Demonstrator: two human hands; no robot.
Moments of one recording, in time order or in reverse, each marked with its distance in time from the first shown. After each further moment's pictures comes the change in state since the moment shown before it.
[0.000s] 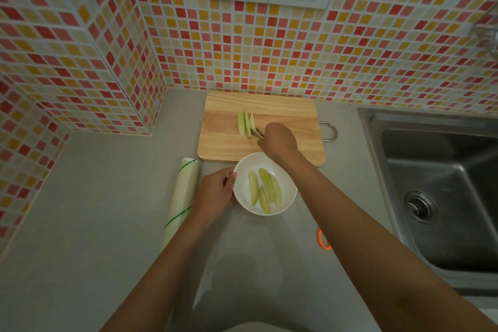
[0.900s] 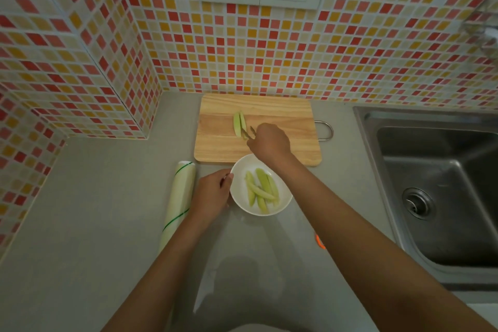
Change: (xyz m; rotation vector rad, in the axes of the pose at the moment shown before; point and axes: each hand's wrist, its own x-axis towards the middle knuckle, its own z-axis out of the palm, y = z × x) left_hand 0.001 0.000 0.000 -0.048 -0.003 -0.012; right_hand -0.016 -0.014 -0.005 0.036 0.033 -0.023
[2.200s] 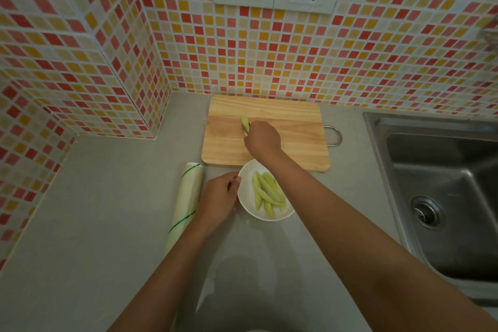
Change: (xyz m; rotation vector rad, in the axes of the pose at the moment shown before) left_hand -0.002 0.004 -0.001 0.013 -0.015 0.007; right_hand 0.031 -0.023 0.022 0.008 -0.004 0.004
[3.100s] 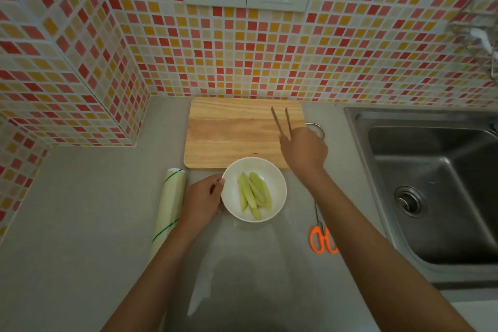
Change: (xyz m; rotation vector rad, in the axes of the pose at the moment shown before) left_hand 0.008 -0.010 0.004 -0.021 -0.007 -0.008; right_hand -0.042 0.087 -0.045 -0.066 0.292 0.269
